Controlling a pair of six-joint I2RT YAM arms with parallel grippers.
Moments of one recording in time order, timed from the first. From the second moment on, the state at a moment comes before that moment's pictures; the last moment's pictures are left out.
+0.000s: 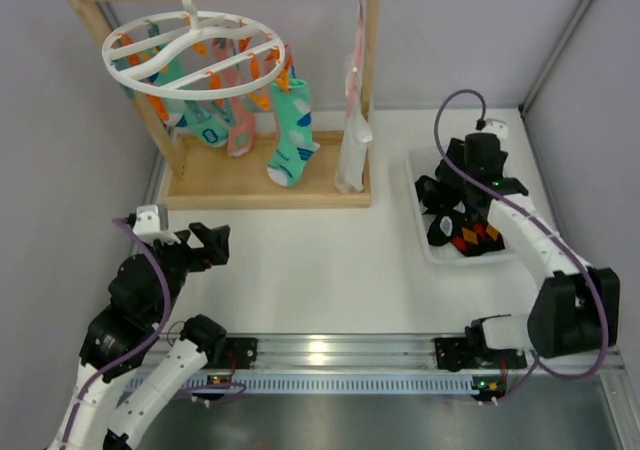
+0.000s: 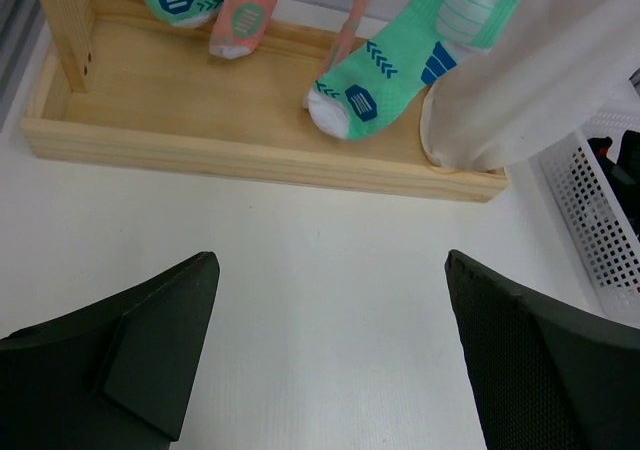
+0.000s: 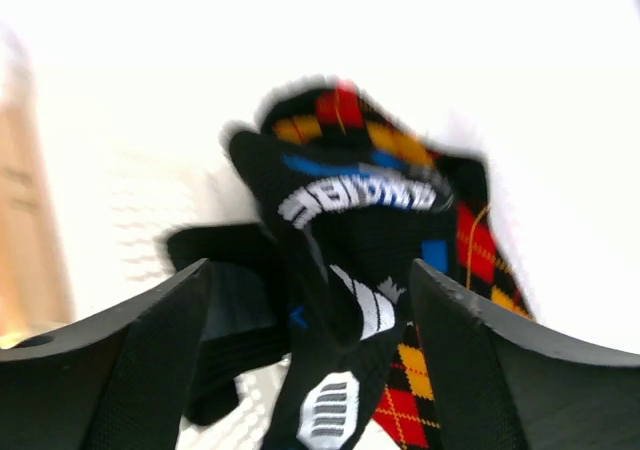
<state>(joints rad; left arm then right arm) -0.52 0.31 0.88 -0.76 -0.38 -0.39 0.16 1.38 0.99 -0.28 0.32 0.32</state>
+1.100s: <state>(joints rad) -0.52 0.30 0.87 -0.76 -0.44 -0.42 0.86 1.73 1.18 0.60 0.26 0.07</state>
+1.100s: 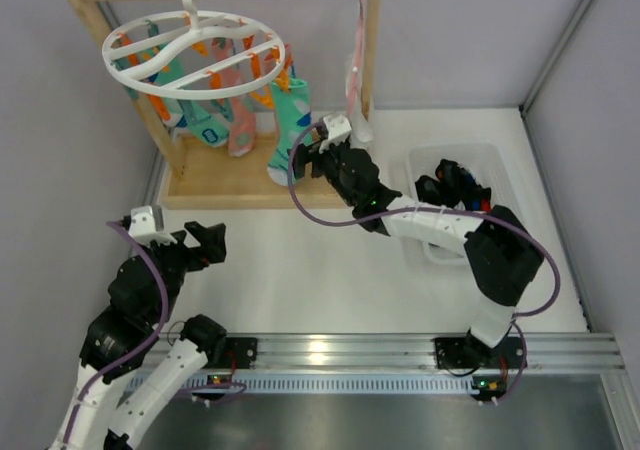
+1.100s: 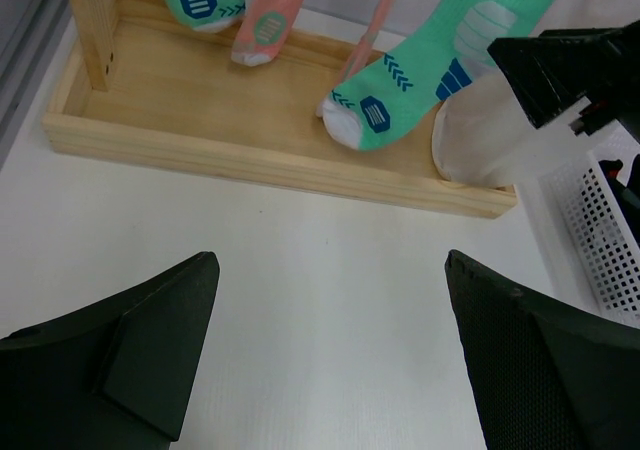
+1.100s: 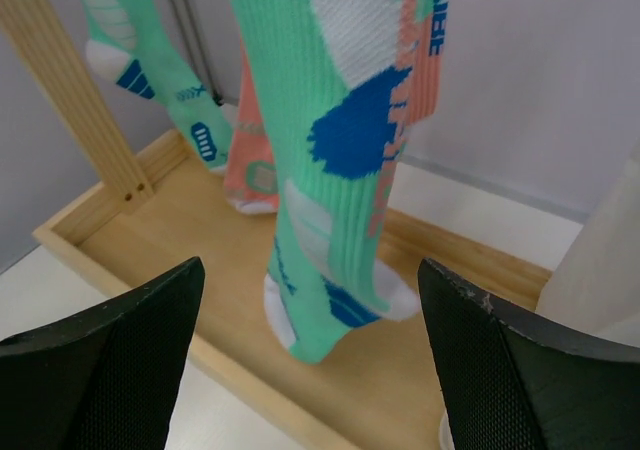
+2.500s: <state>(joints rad) -0.45 0.83 1.83 -0.84 -0.04 -0.41 1.32 1.80 1.31 0.75 0.44 -0.20</state>
